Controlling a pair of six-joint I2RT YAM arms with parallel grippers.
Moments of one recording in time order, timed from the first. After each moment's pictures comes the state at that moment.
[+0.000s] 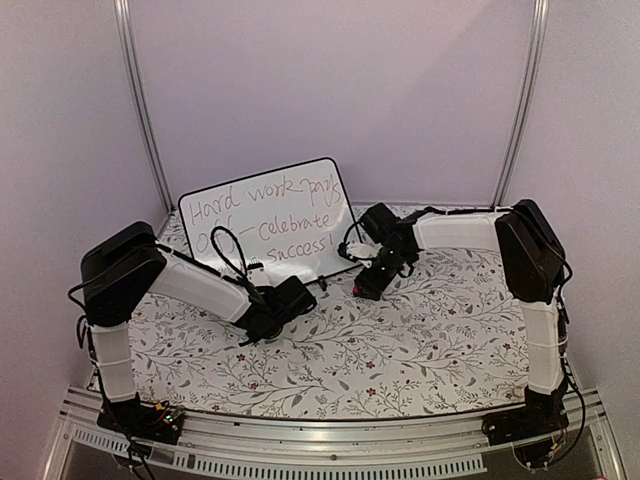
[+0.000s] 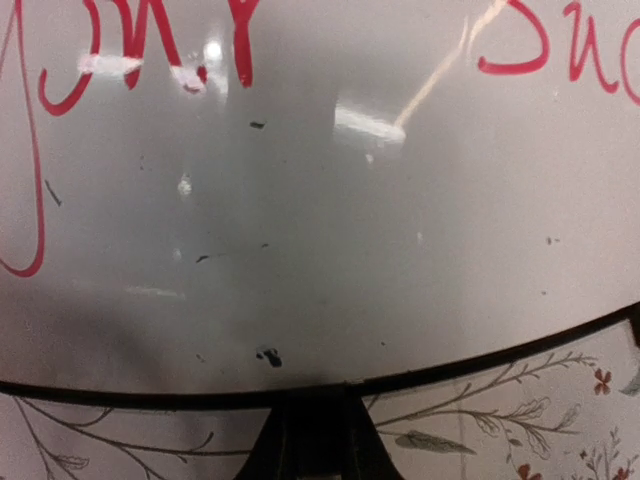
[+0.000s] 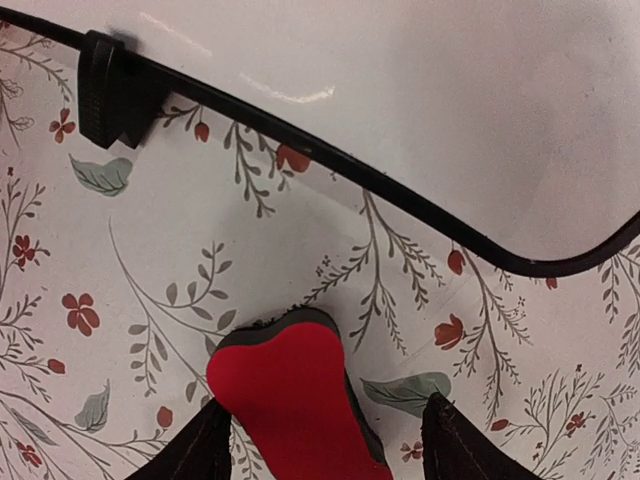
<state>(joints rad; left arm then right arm) -0.96 1.97 1.01 -0.22 -0.82 -1.11 0.69 2.15 1.59 -0.61 -0.04 -0.28</state>
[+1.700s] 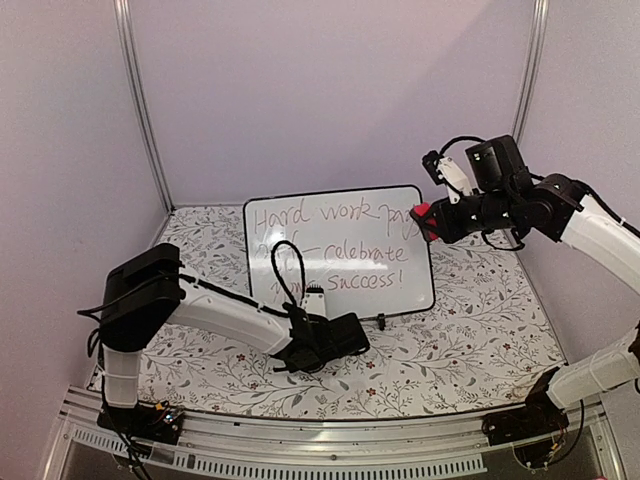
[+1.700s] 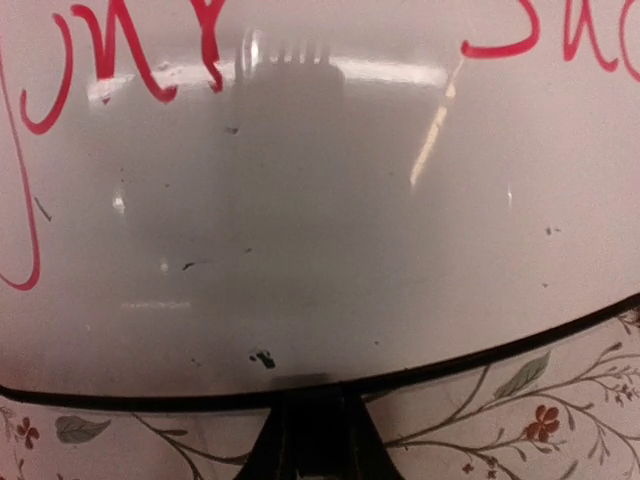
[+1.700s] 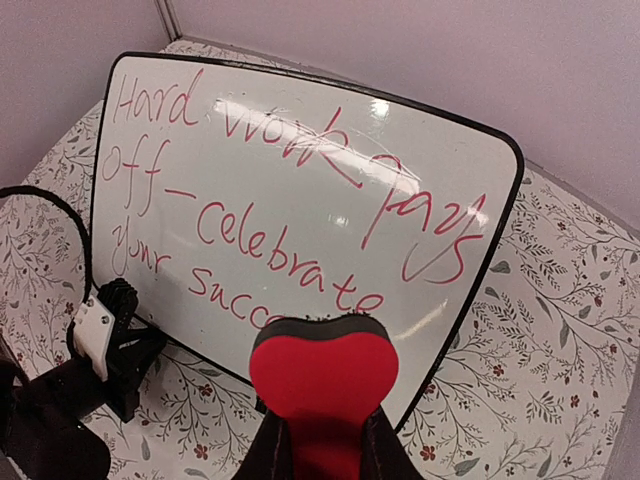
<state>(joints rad) -1.25 2.07 1.24 -0.42 -0.76 -1.11 0.69 1.30 1.35 -0.71 0.08 0.08</state>
